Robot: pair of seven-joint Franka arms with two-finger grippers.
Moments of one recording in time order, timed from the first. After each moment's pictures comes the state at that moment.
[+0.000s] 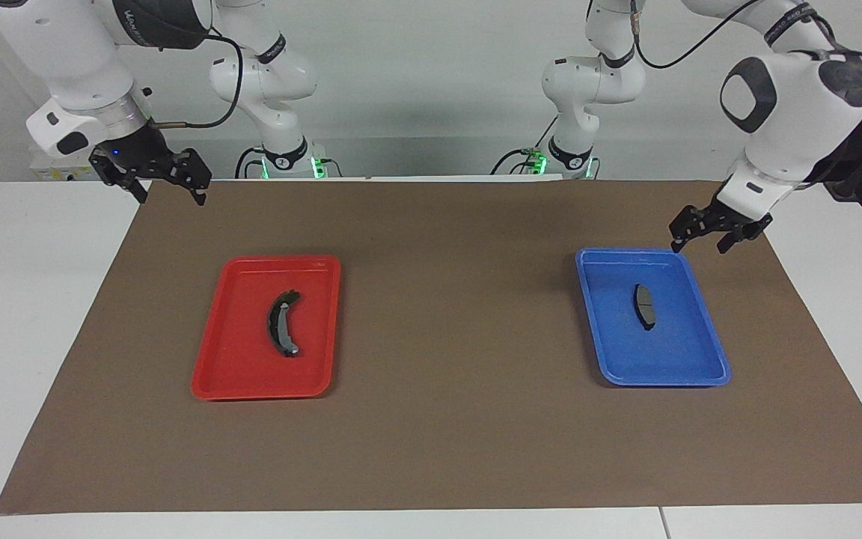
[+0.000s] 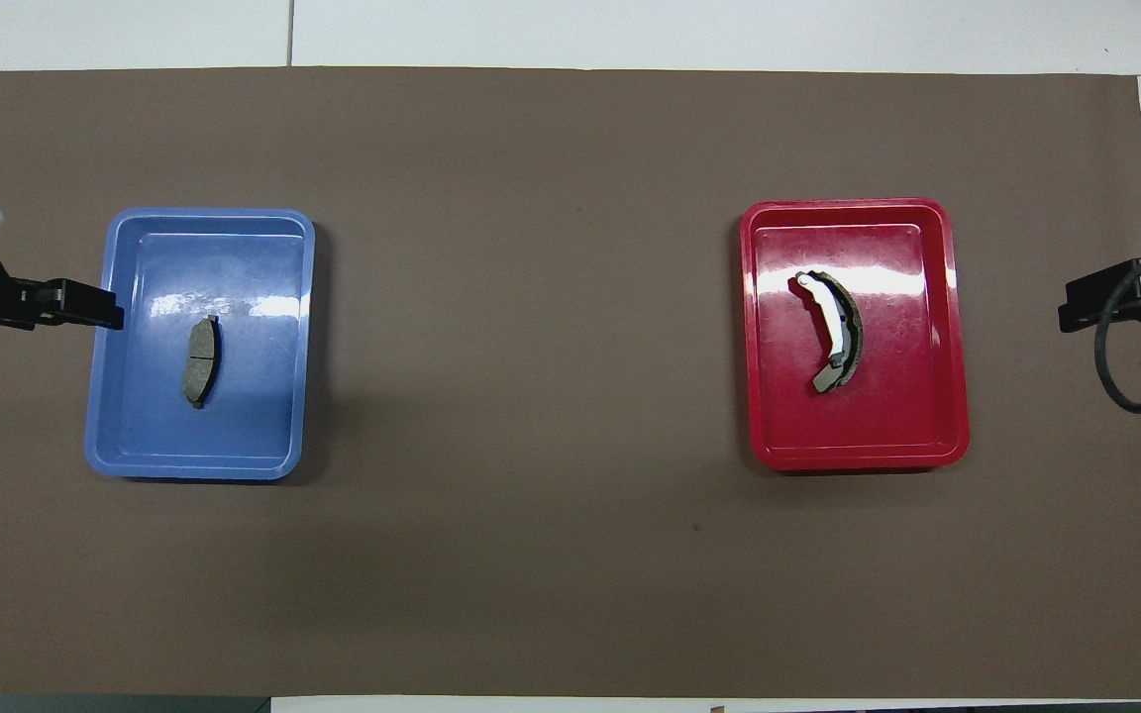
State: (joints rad) left arm -0.14 -0.01 0.16 -1.94 -0.03 1.95 0.13; right arm 0.07 -0.03 -0.11 -1.61 -0.02 1.50 0.02
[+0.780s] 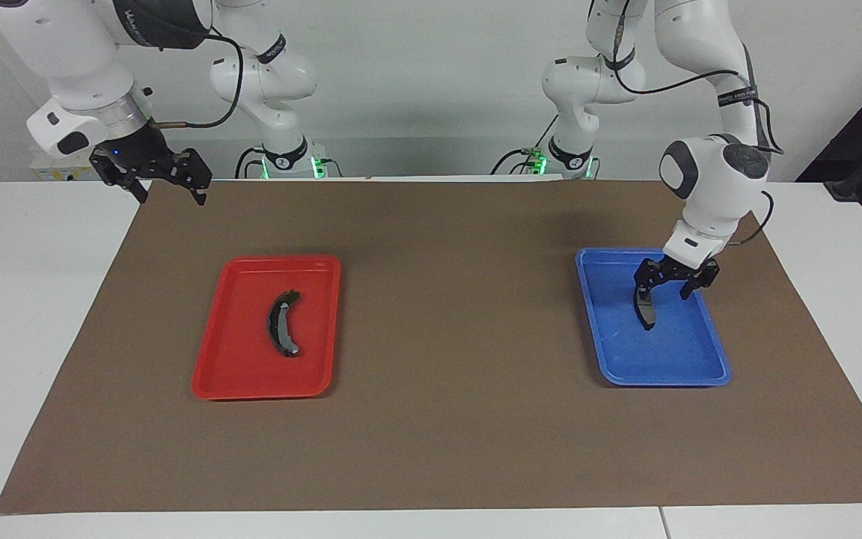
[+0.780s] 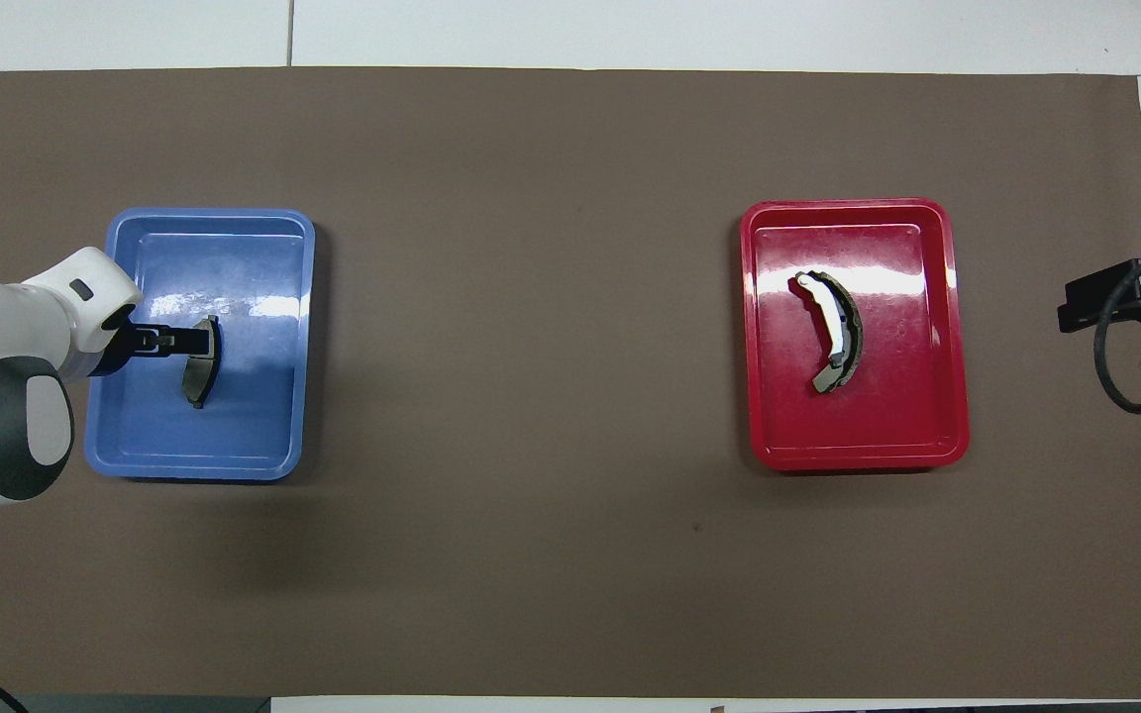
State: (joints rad) left arm -0.14 0.05 0.16 -2.26 -0.03 2.43 0.15; right arm 0.07 -0.03 -0.11 -1.61 -0.02 1.50 0.02
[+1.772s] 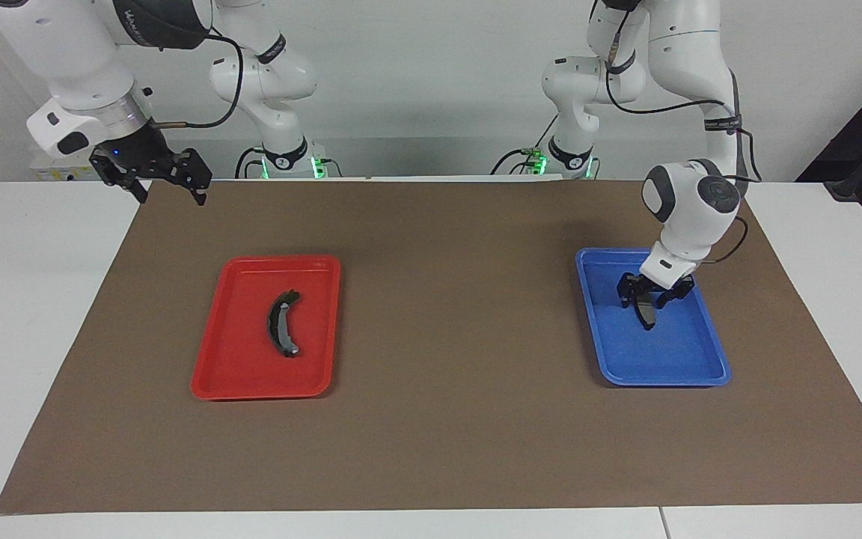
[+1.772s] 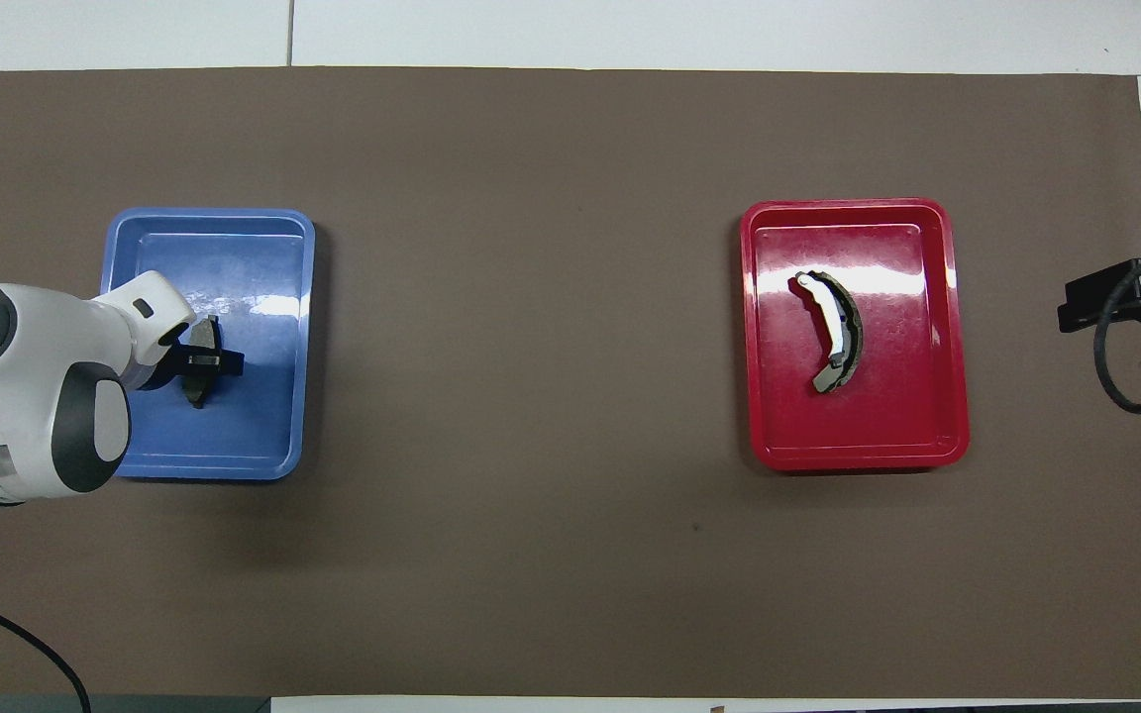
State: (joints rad) left arm -0.16 0.14 0.15 -2.29 -0.04 2.47 0.16; right arm 0.07 -0.03 -0.11 -1.61 -0.02 1.50 0.02
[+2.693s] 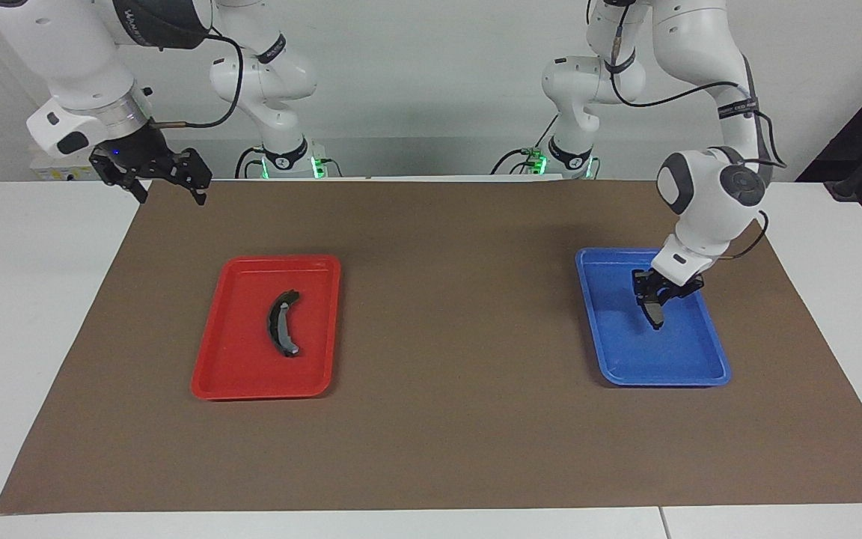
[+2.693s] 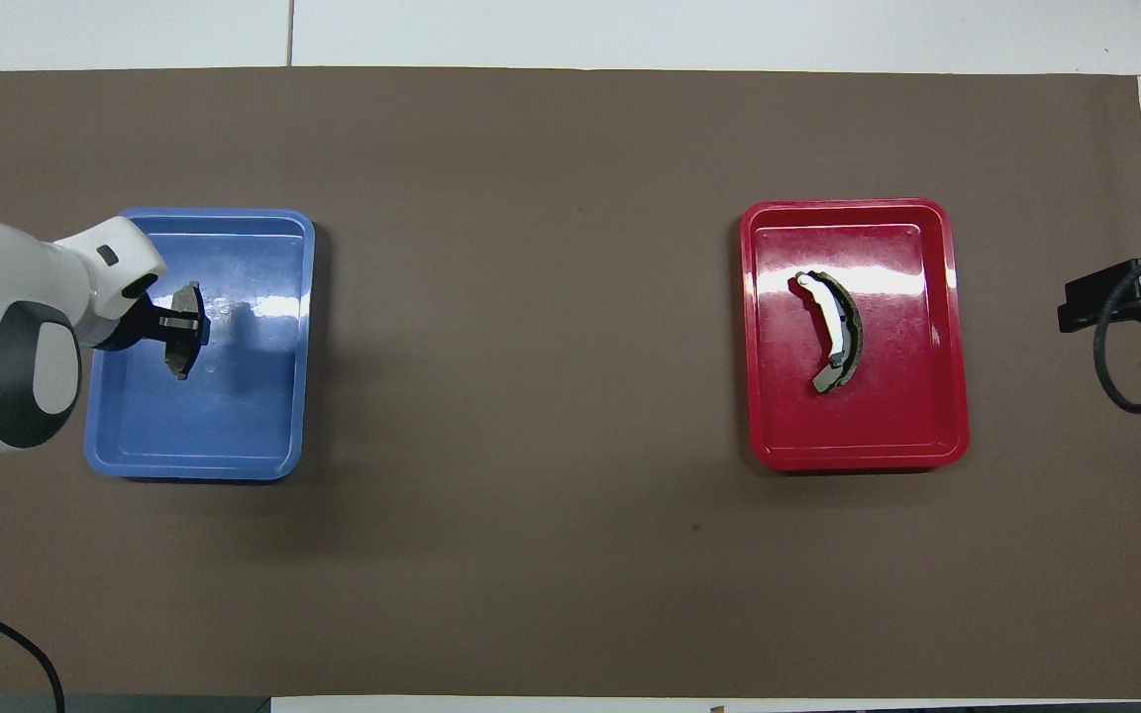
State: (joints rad) left arm -0.17 0.11 0.14 -2.03 -0.03 2.16 0.18; right arm 0.07 -0.03 -0.11 -1.61 -0.02 1.50 0.02
